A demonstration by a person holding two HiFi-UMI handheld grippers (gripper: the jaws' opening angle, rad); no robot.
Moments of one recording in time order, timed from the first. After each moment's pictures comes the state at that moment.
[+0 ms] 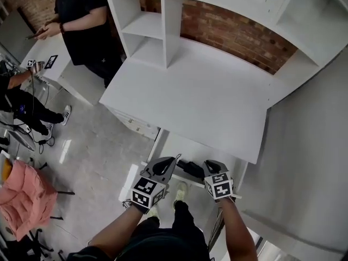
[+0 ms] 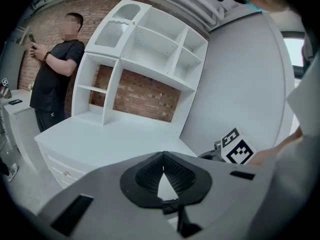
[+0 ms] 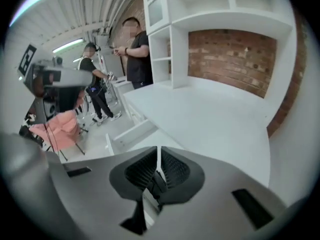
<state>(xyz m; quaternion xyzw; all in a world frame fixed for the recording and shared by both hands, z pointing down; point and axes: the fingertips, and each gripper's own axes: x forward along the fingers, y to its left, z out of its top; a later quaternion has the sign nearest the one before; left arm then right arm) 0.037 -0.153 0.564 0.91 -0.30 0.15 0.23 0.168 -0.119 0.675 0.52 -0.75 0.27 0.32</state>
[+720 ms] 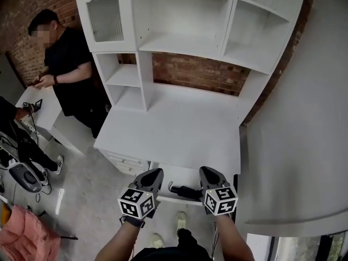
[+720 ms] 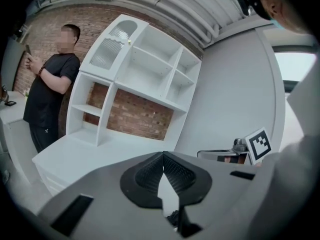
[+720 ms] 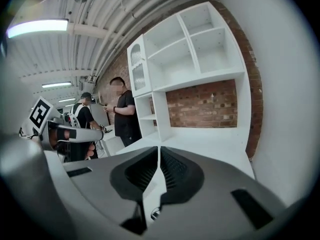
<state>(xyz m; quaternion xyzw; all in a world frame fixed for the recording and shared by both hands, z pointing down) 0.020 -0.161 0.439 0.93 -0.28 0.08 0.21 0.170 -0.115 0.462 0.66 -0.72 0.18 0.08</state>
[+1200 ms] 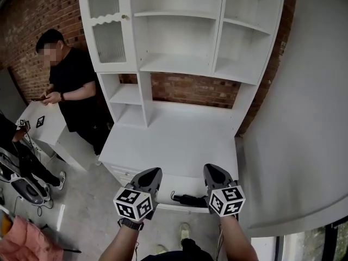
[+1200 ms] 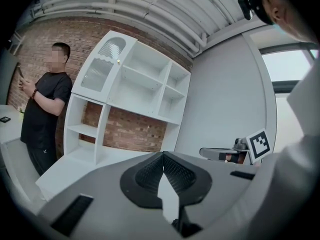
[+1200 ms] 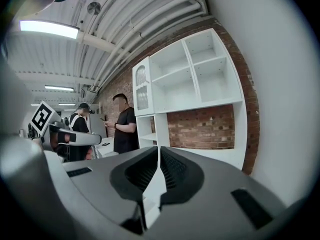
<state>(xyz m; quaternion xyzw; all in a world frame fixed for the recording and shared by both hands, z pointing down) 0.001 -0.149 0.347 0.95 -0.26 0.04 0.16 0.164 -0.094 0.357 0.69 -0.72 0.10 0.03</state>
